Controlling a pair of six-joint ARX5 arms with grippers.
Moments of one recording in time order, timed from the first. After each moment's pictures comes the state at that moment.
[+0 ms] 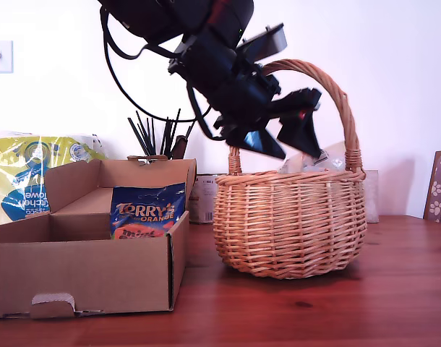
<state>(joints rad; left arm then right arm) -0.78 1.94 1.42 -0.07 0.15 0.11 0.16 0.01 0.26 -0.31 -0.35 0.21</state>
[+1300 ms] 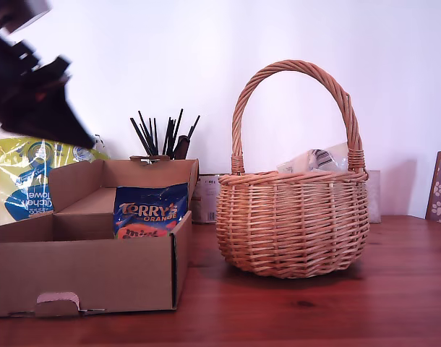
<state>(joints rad) -0.29 1.18 0.62 0.00 0.33 0.13 0.16 0.01 0.26 -0.31 -0.35 0.21</state>
